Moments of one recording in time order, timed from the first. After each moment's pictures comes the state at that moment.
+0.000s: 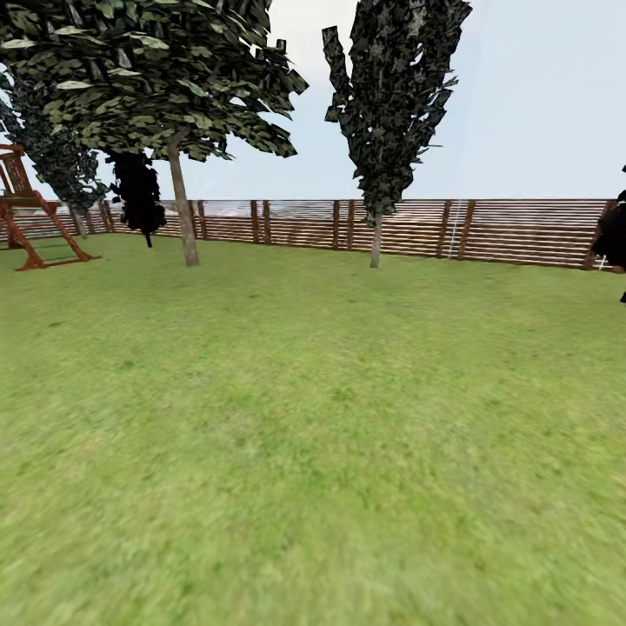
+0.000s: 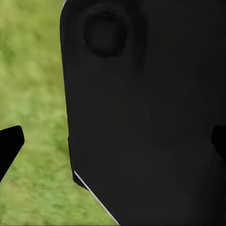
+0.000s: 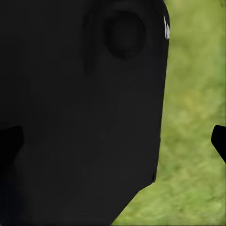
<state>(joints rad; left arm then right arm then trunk) 0.00 0.00 0.00 0.00 0.00 0.00 0.00 0.00 0.00 0.00 0.00 0.00 0.00 0.00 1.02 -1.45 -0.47</state>
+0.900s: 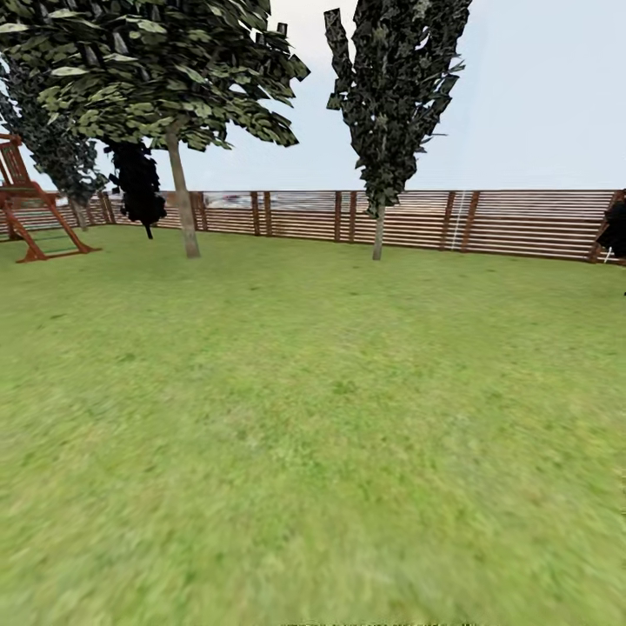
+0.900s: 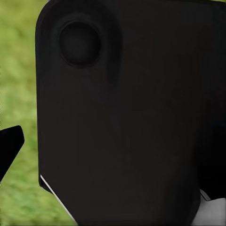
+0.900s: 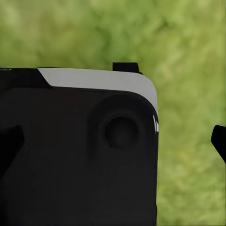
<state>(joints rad) 0.01 -0.03 0.06 -0.06 0.05 0.00 0.00 -0.09 0.00 0.00 -0.03 0.00 -0.09 0.00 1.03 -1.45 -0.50</state>
